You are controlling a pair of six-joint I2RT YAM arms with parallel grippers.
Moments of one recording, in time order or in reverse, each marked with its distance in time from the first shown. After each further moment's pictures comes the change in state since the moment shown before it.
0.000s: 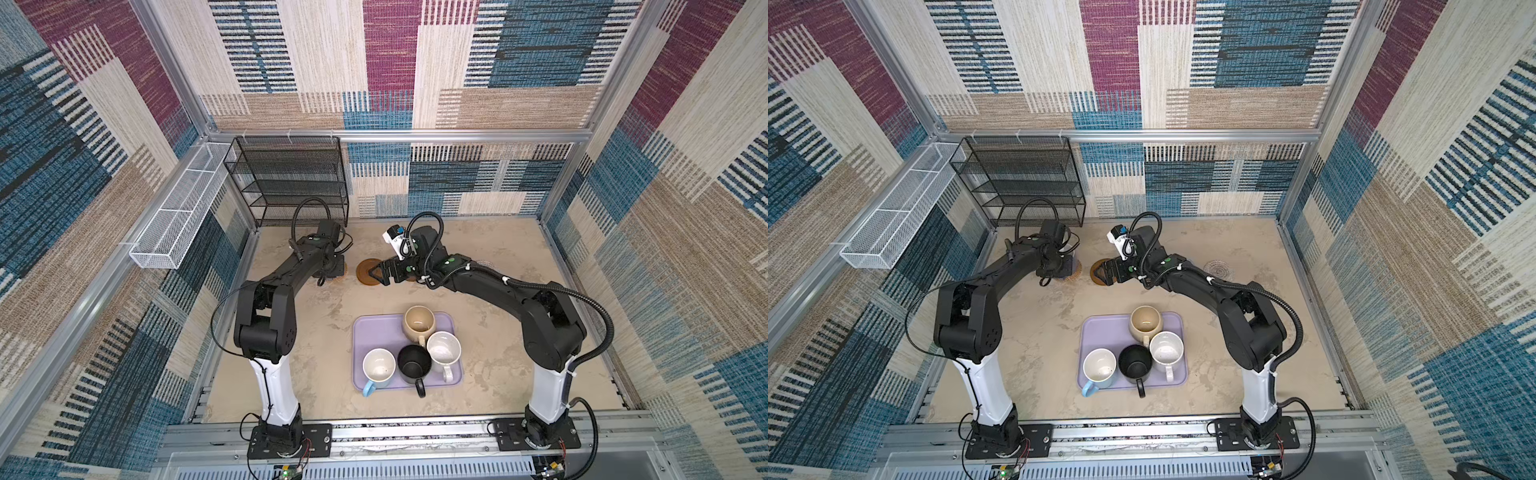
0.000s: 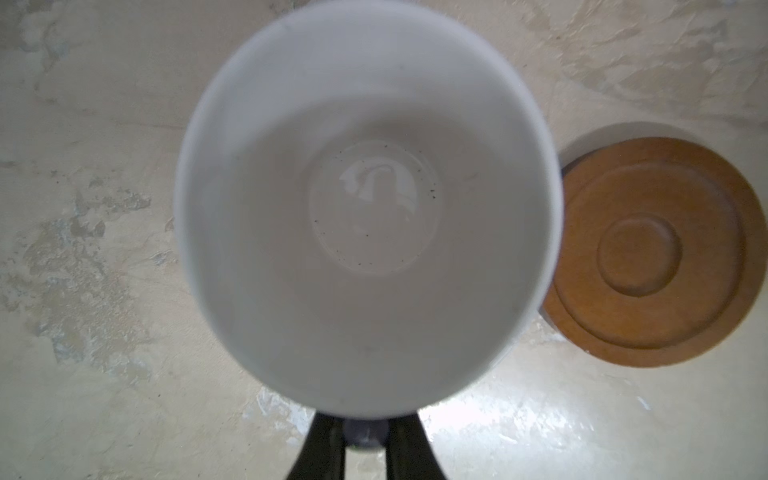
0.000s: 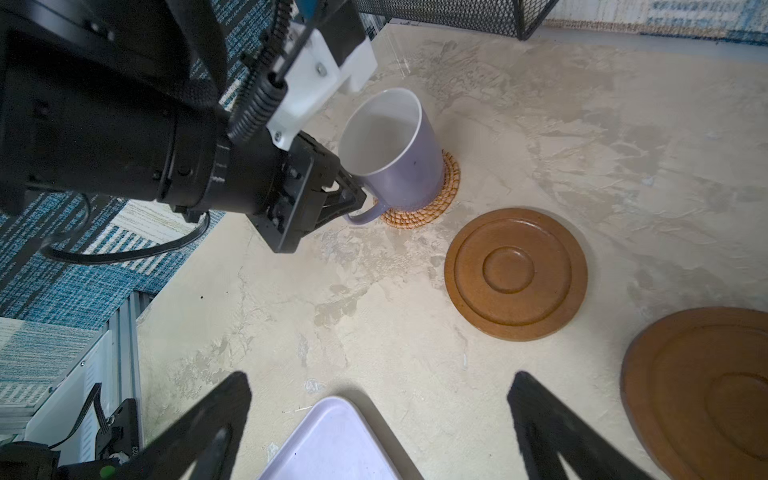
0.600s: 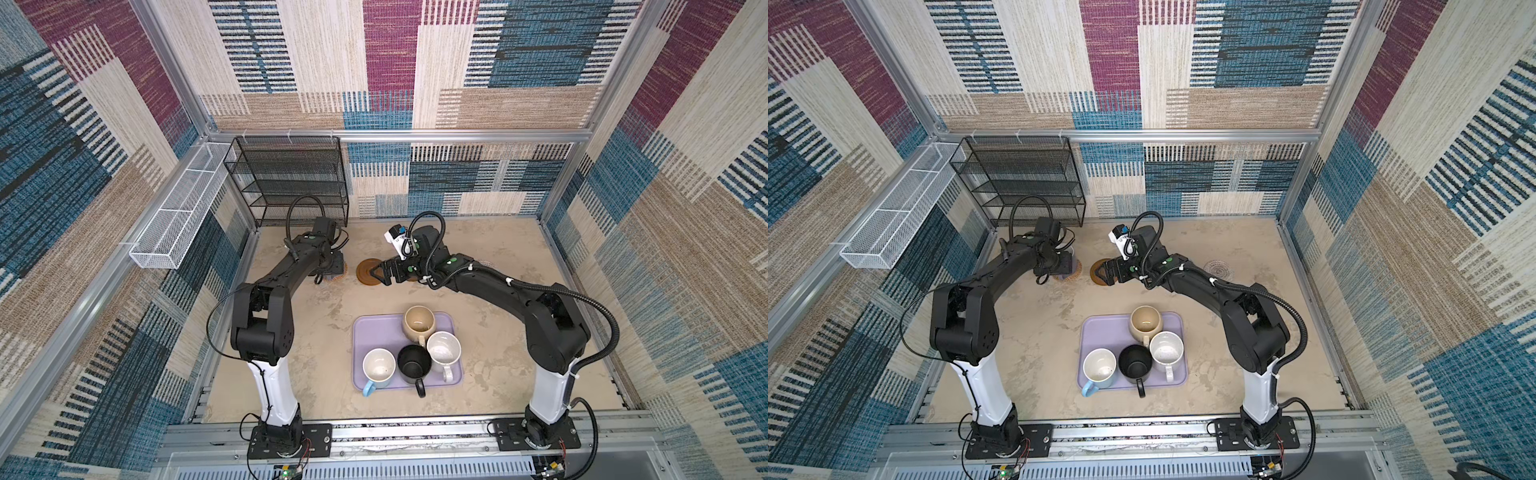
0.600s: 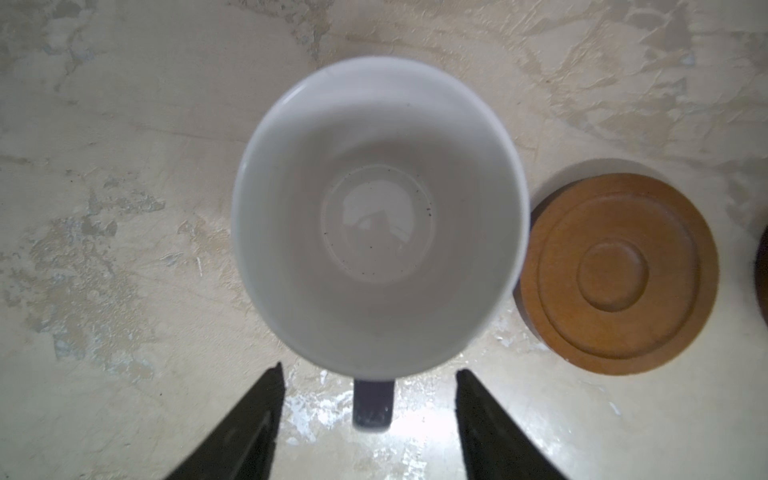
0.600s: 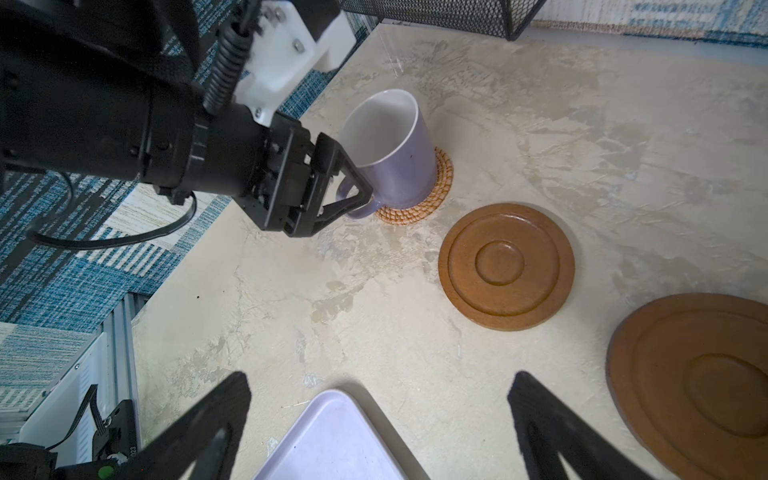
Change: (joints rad) left arm 0.015 -0.034 0.003 0.009 0.041 -0.044; right arm 0.000 -0.031 -0.009 -0.034 0.028 0.000
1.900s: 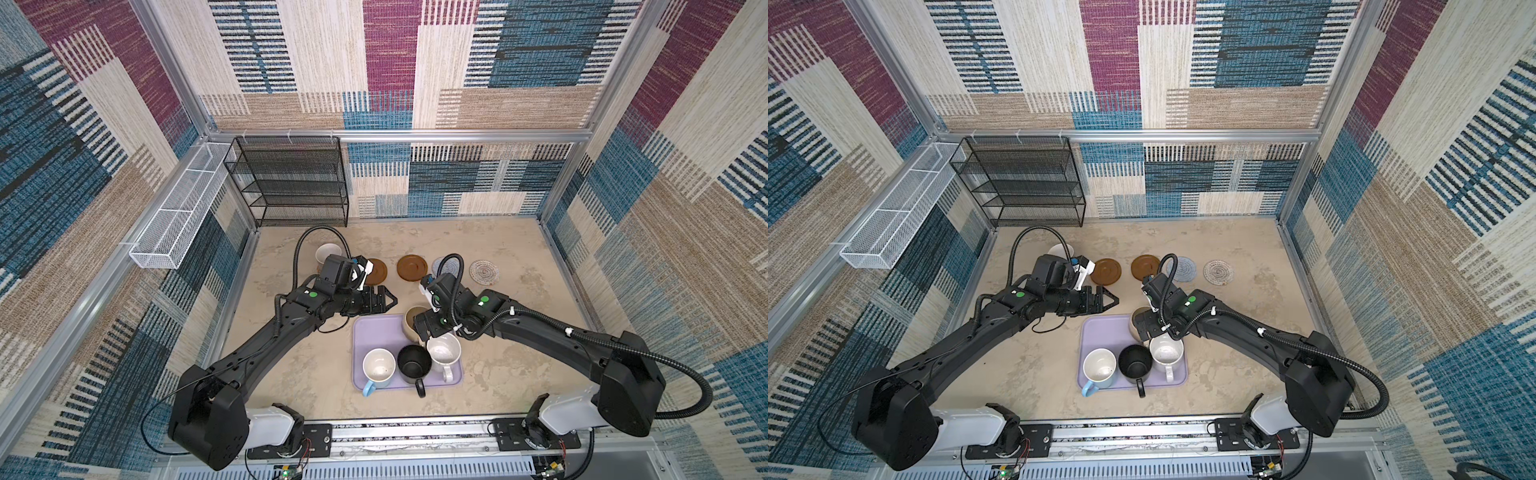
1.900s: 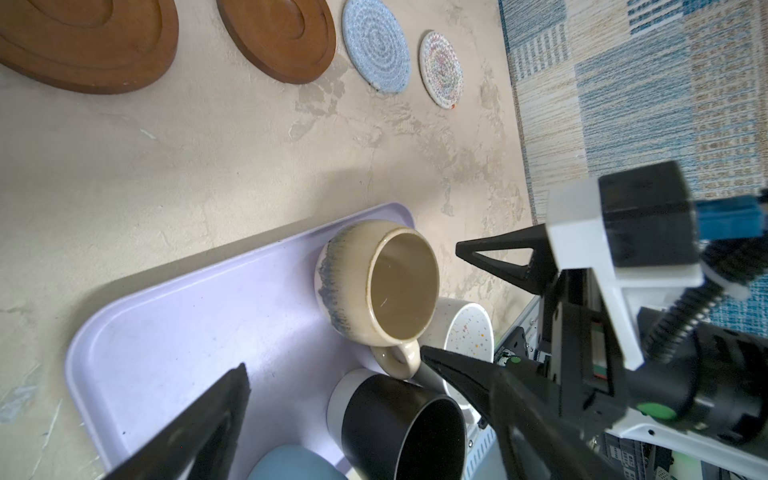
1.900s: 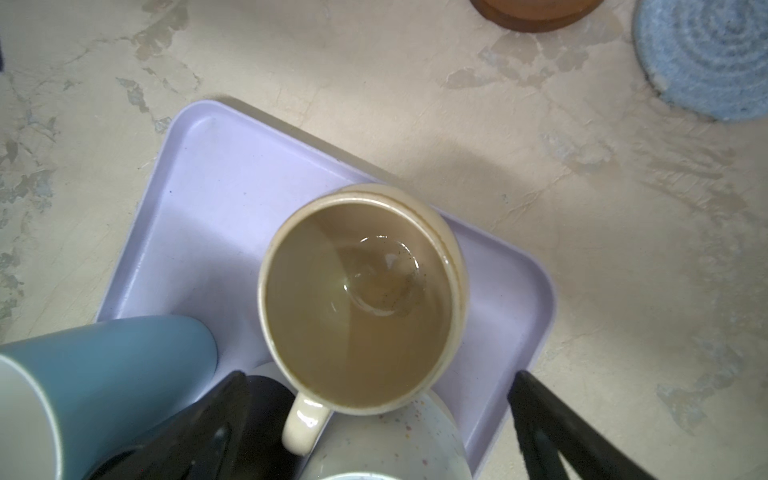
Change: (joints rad) left arm -0.291 -0.587 -0.555 0.250 0.608 -0.291; right arm 0.160 -0.439 -0.409 -0.487 0.437 0.095
